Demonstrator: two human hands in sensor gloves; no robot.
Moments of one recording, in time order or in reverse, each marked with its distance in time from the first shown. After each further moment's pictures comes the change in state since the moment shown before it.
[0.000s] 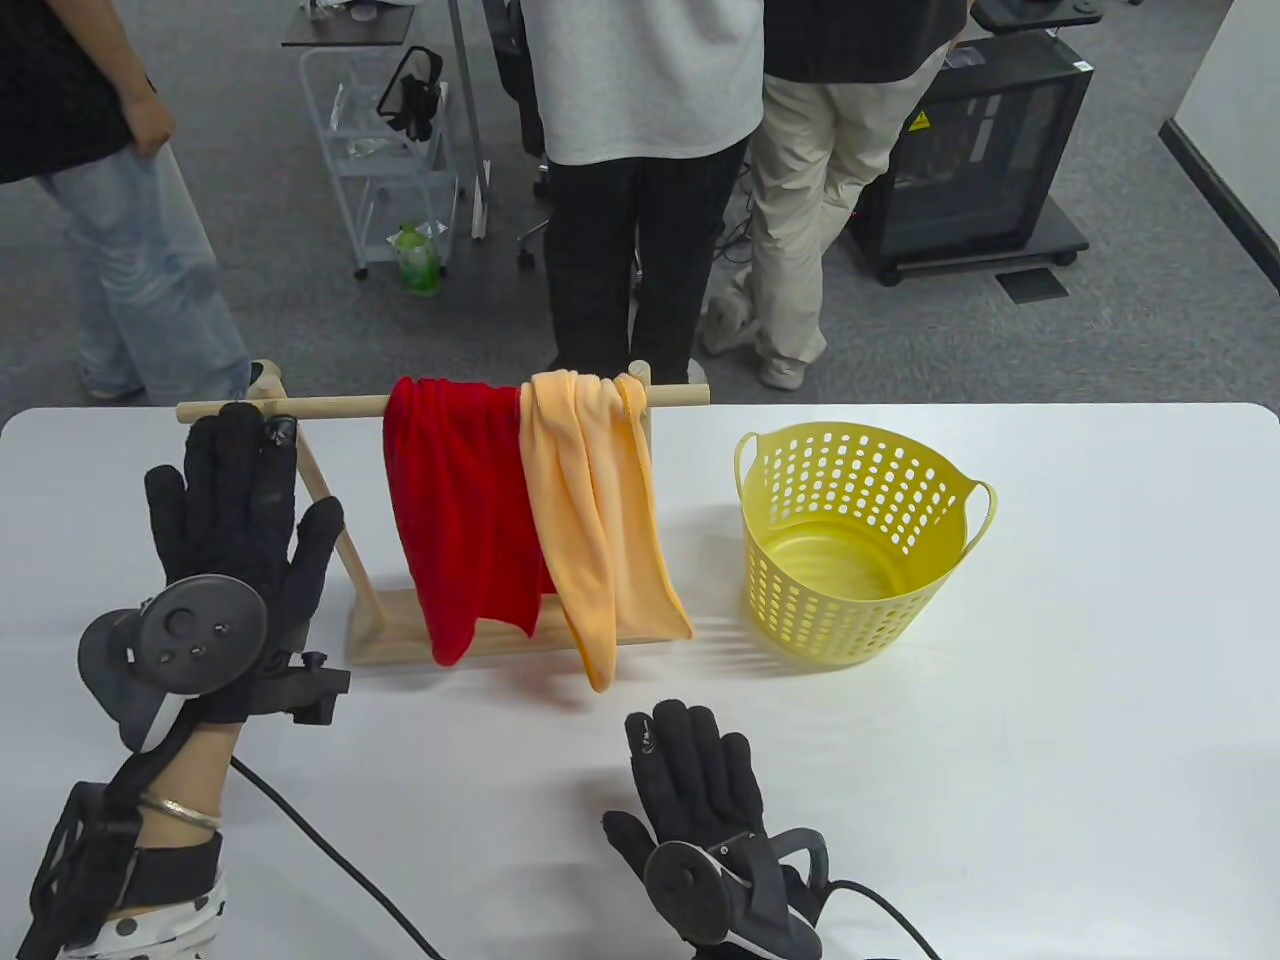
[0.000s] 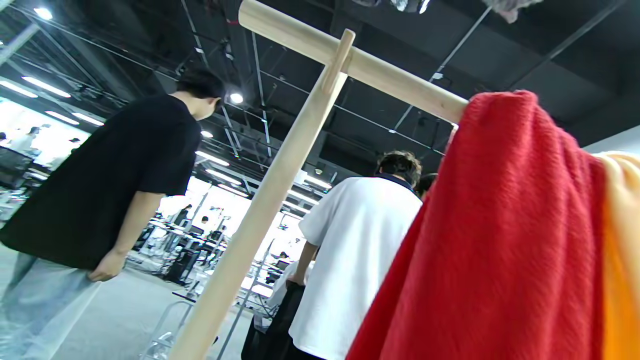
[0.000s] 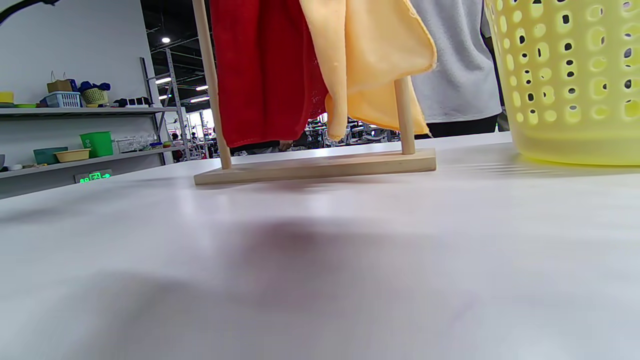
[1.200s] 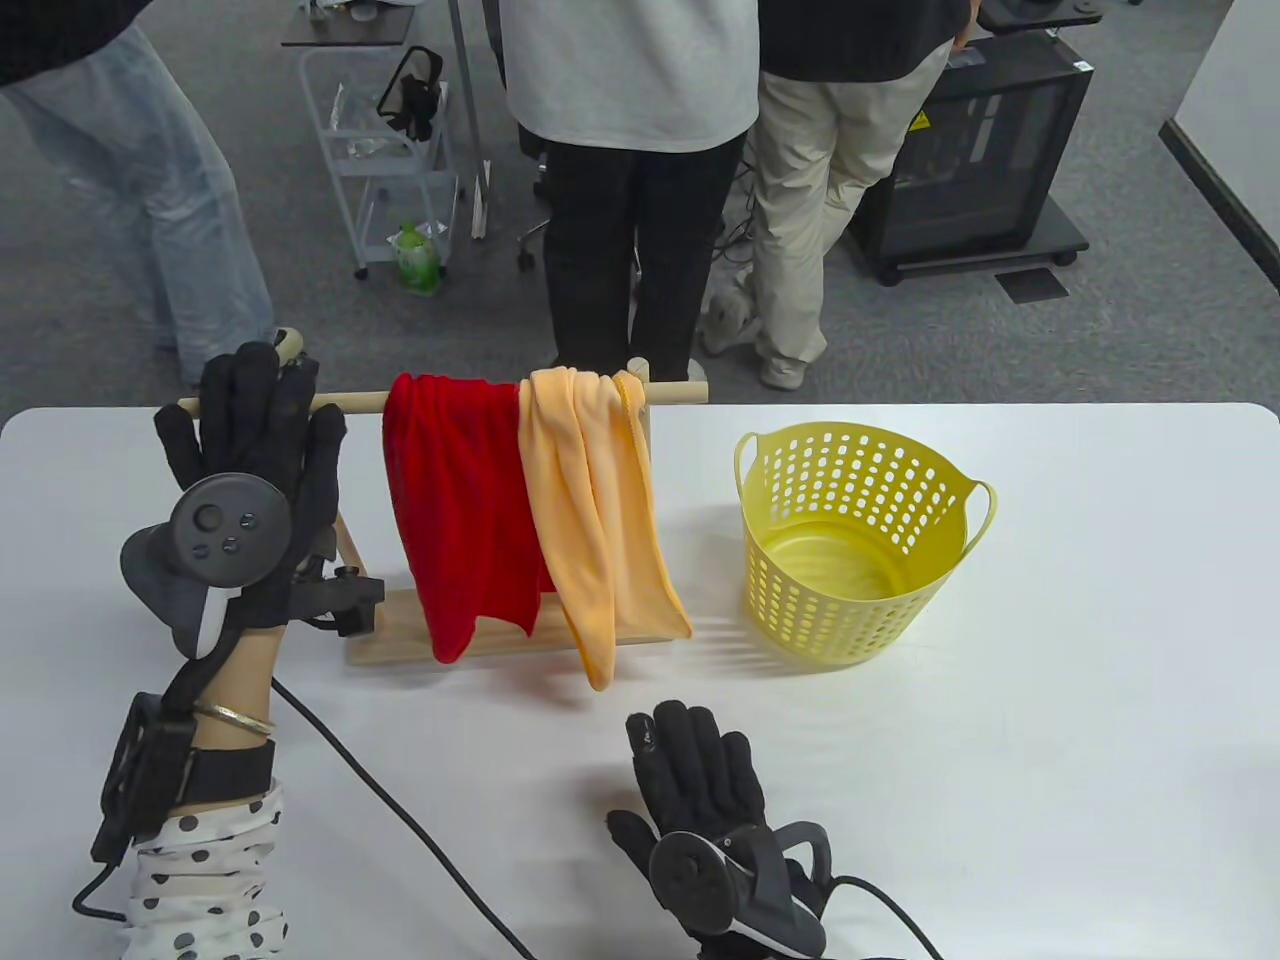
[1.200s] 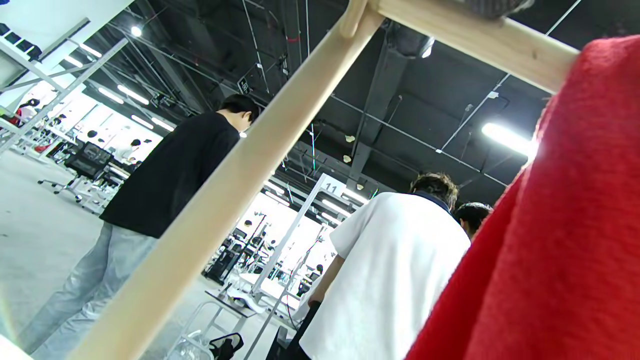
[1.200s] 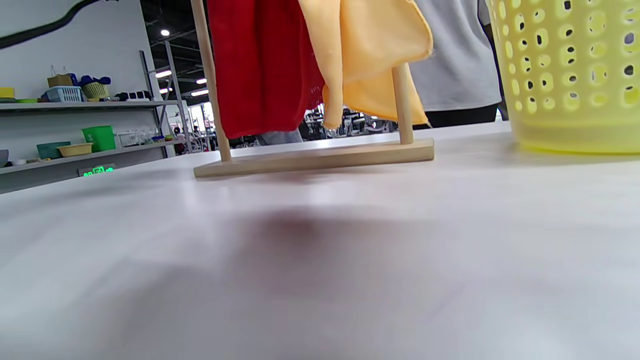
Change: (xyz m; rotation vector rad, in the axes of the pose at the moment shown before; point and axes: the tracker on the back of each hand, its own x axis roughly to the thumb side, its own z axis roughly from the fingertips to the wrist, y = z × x) left_hand -0.002 -0.027 -0.047 0.051 0.147 0.046; right_hand -0.004 -0.005 -0.003 -0.001 -0.015 -0.010
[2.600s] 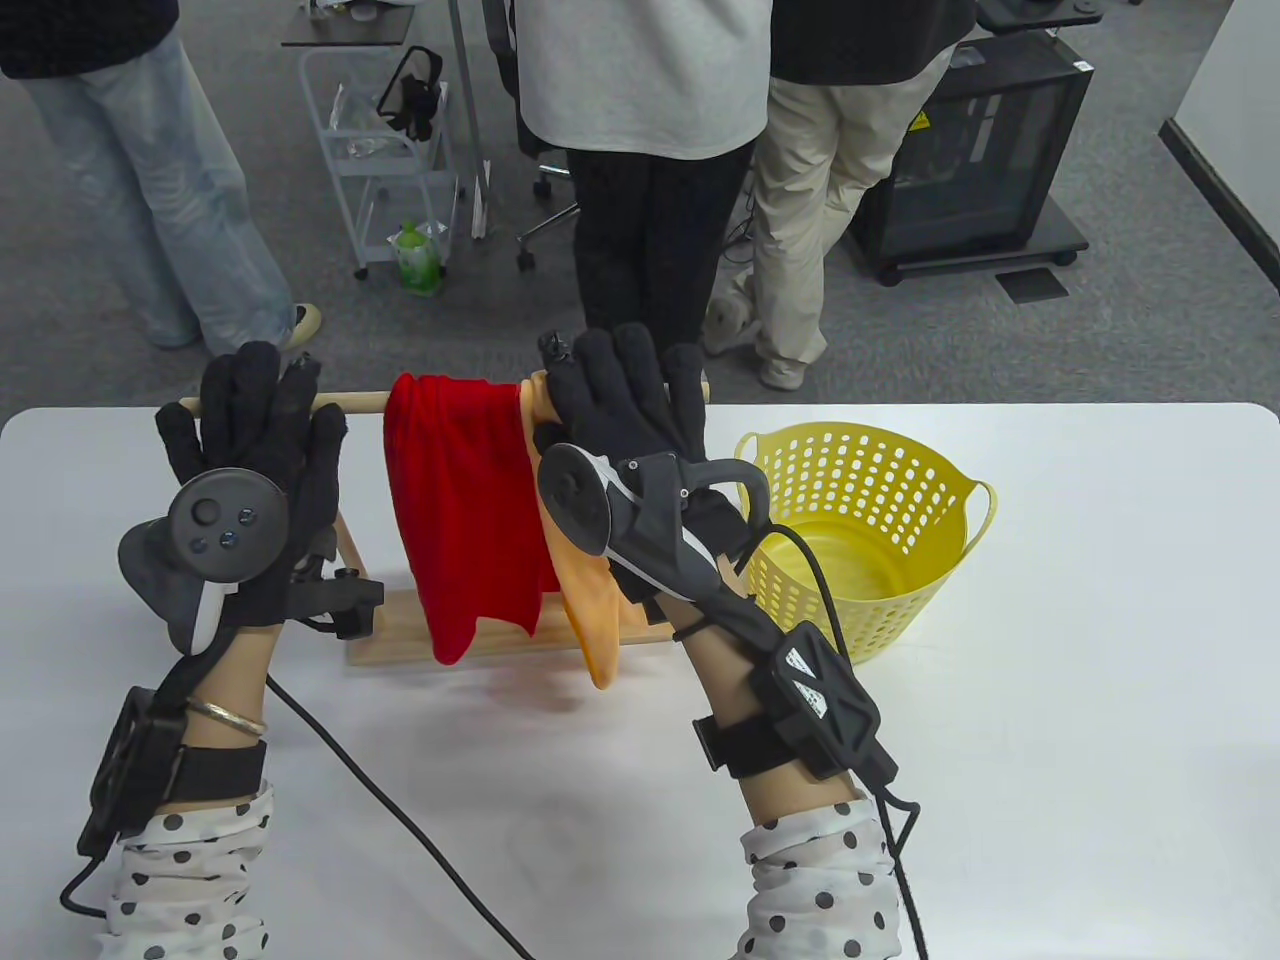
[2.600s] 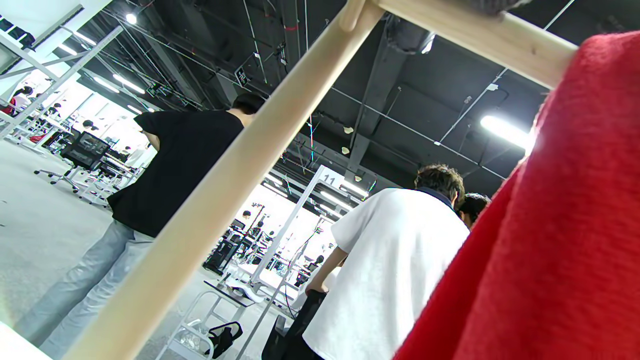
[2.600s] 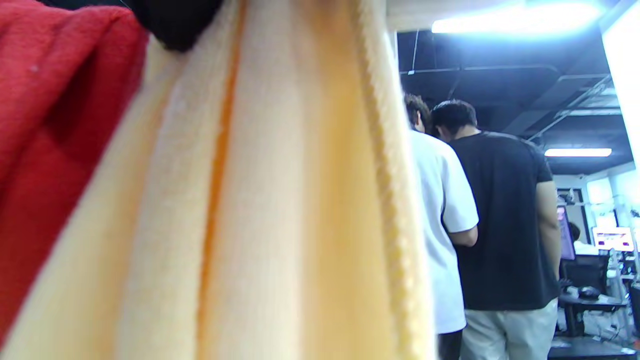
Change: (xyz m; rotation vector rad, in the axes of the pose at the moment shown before) left_hand -0.001 -0.001 0.000 -0.013 -0.010 0.000; right_hand 0.045 -0.195 -0.210 -0.440 0.123 0.250
